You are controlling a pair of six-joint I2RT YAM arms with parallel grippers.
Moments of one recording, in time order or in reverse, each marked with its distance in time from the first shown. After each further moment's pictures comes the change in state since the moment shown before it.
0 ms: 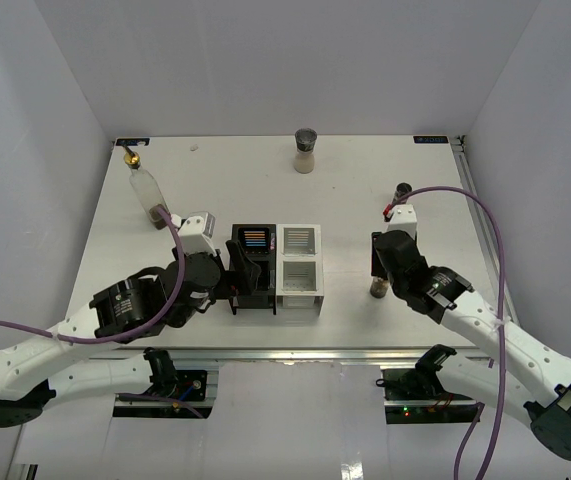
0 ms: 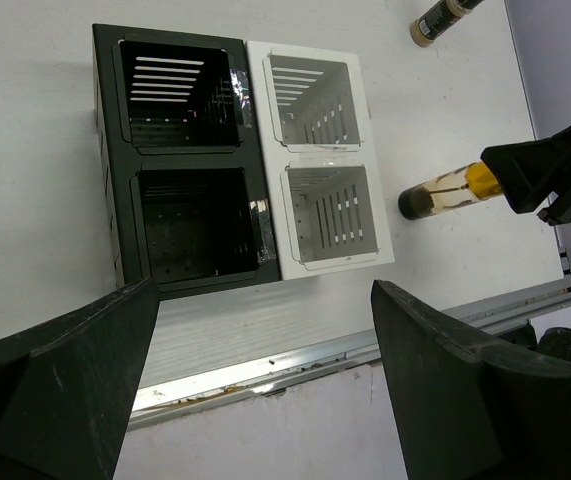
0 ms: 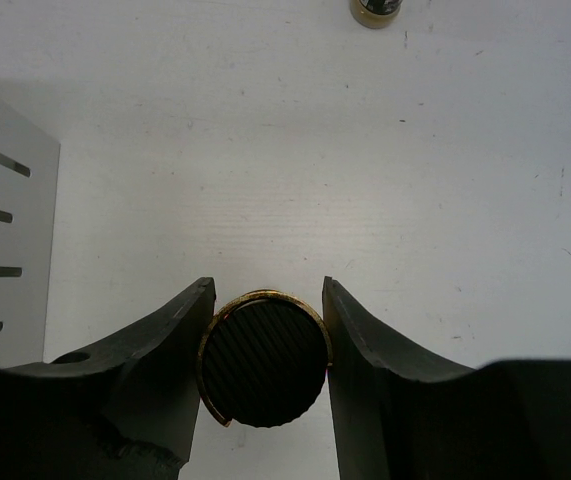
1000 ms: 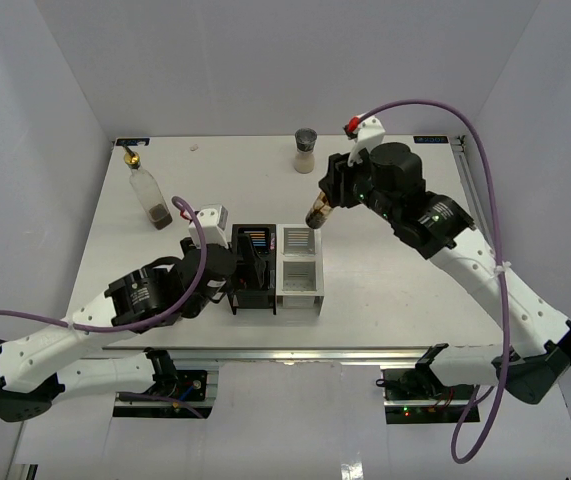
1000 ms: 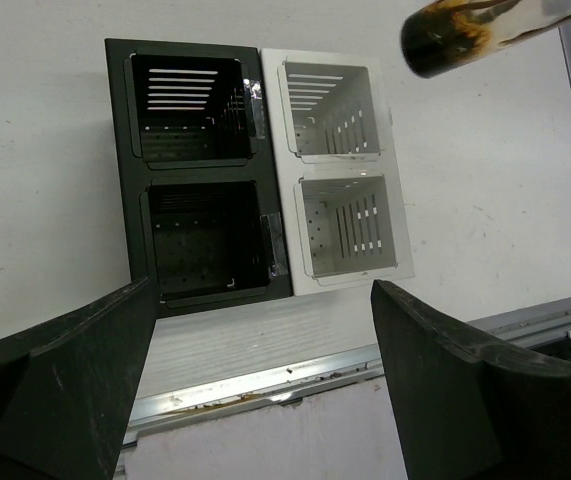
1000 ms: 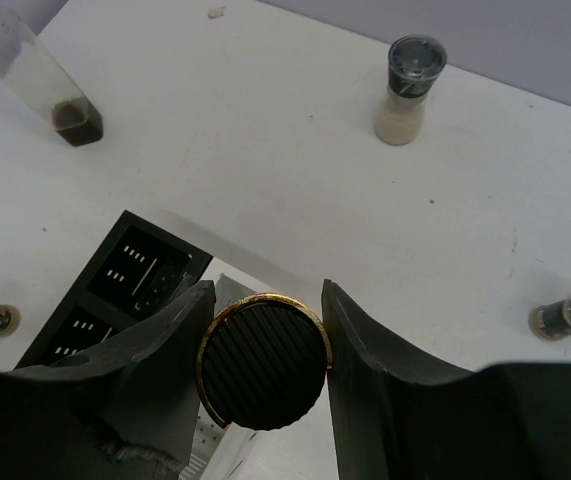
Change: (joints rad) left arm 0.026 0.104 0.065 -0.022 -0.008 0.036; right arm 0.015 0.365 0.735 0.012 -0.443 -0.187
